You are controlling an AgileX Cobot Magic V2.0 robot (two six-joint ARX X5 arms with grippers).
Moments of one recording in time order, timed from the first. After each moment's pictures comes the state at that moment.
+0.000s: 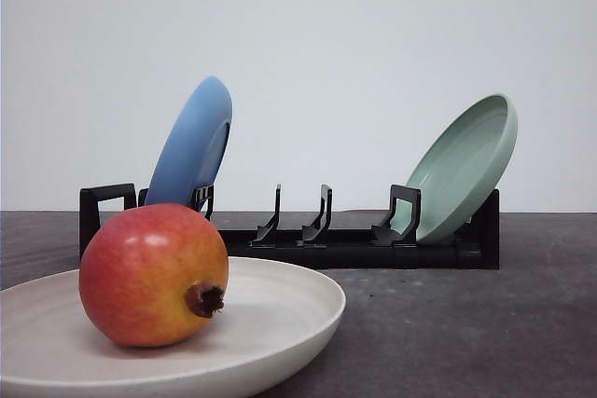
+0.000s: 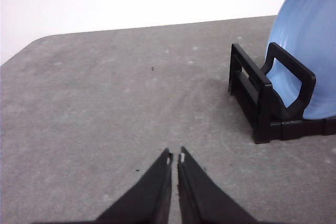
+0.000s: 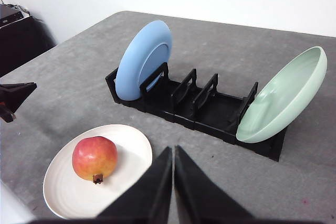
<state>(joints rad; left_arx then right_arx) -0.07 0.00 0.02 -0.18 -0.07 0.09 0.89 0.33 0.85 -0.80 0.21 0.27</state>
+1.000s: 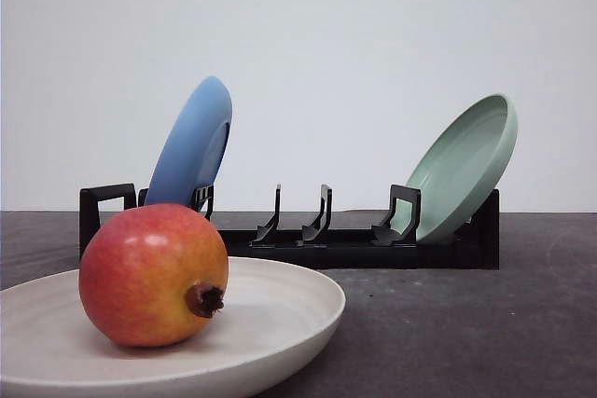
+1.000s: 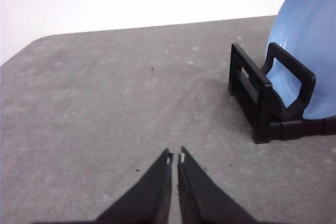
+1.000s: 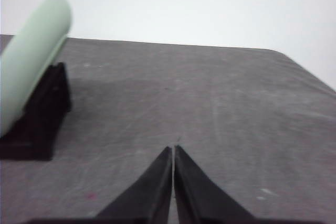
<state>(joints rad) -0.07 0.00 0.02 -0.18 -0.07 0.09 -0.04 0.01 0.02 -0.10 0.01 -0.03</state>
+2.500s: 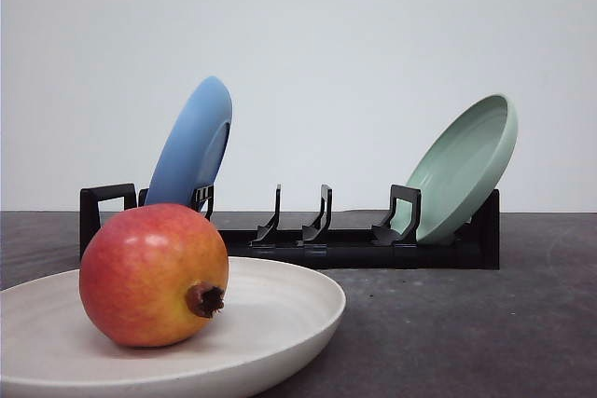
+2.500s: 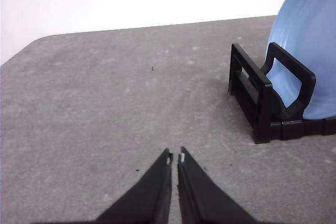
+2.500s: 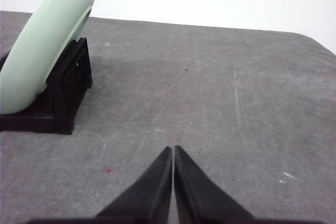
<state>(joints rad) -0.07 0.00 0.02 -0.18 -0.07 0.09 -0.04 0.01 0.02 -0.17 -0.03 -0.03</state>
